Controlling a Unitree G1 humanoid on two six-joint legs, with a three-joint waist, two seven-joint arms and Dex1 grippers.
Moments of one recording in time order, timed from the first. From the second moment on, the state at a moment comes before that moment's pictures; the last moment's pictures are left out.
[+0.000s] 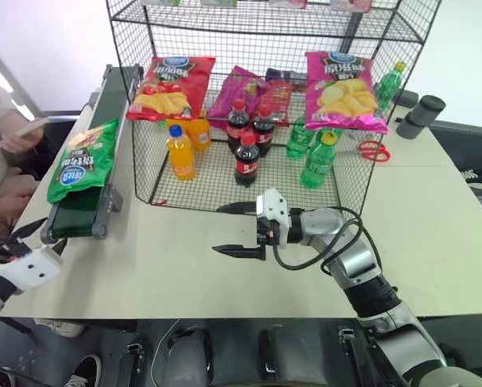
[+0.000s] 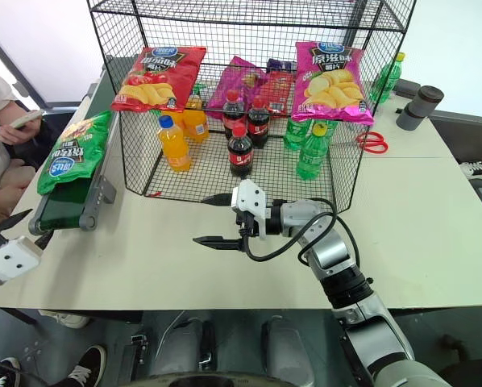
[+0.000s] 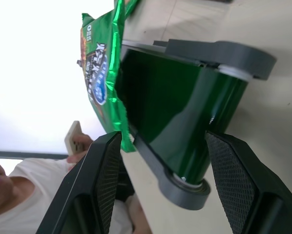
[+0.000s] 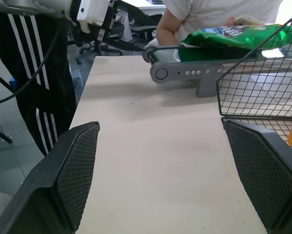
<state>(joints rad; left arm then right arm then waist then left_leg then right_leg) 0.26 0.90 0.45 0.29 0.29 -0.61 -0.30 -0.47 -0.31 0.30 0.03 0.28 0.17 1.10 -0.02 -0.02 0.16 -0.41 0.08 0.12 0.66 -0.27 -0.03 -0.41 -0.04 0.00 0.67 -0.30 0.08</state>
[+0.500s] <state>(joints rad) 0.22 0.91 0.41 0.31 0.32 -0.59 -0.25 -0.47 -0.30 0.30 0.03 0.28 0.17 1.07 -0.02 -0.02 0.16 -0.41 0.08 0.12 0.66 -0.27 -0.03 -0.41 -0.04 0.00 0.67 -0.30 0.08</state>
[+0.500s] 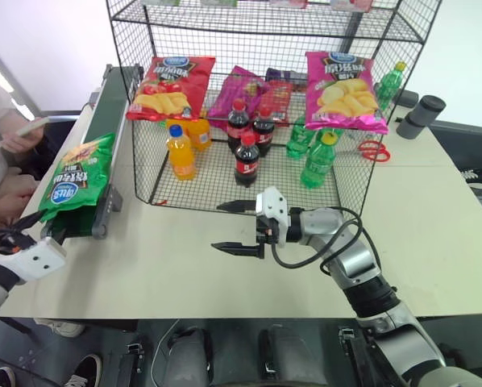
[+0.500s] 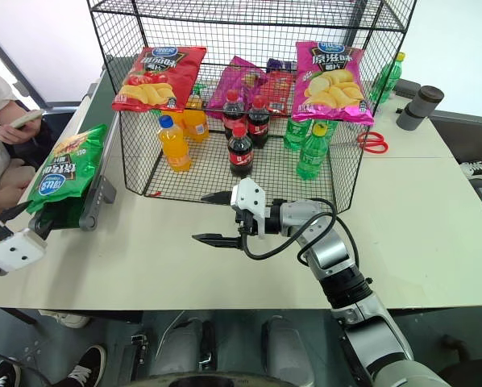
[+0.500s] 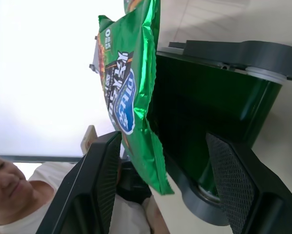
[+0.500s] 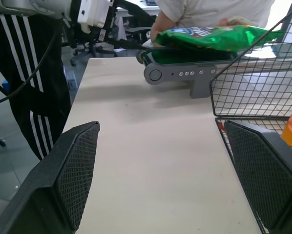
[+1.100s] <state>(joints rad) 0.17 0.91 0.37 0.31 0.31 -0.55 -0.26 -0.47 -0.31 0.29 0.03 0.28 0.17 1.05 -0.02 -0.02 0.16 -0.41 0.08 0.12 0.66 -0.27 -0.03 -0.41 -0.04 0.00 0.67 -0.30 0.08</state>
